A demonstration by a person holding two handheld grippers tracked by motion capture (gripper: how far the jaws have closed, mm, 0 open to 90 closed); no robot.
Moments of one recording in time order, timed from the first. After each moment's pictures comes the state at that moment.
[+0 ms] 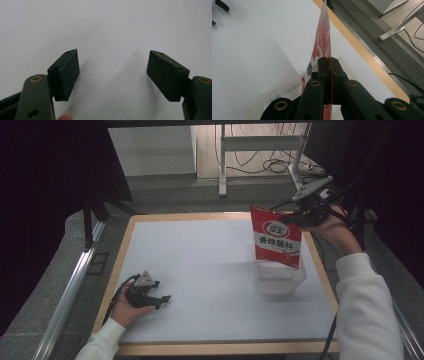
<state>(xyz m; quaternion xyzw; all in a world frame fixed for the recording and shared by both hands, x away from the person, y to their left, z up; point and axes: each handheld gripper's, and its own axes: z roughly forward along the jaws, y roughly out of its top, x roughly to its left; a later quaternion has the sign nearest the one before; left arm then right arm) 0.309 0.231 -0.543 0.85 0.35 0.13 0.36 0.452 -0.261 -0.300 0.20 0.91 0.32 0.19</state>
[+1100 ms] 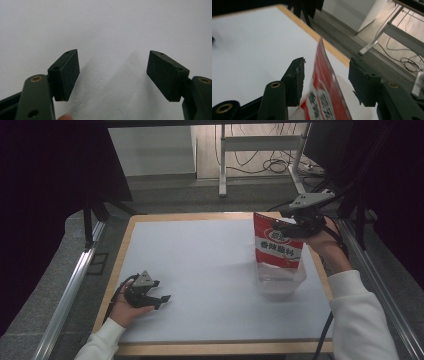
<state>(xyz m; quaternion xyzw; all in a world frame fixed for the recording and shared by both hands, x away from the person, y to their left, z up) 0.308 0.232 -0.540 0.85 0.35 0.14 0.37 0.413 -0.239 -0.308 0.25 0.84 0.40 0.27</state>
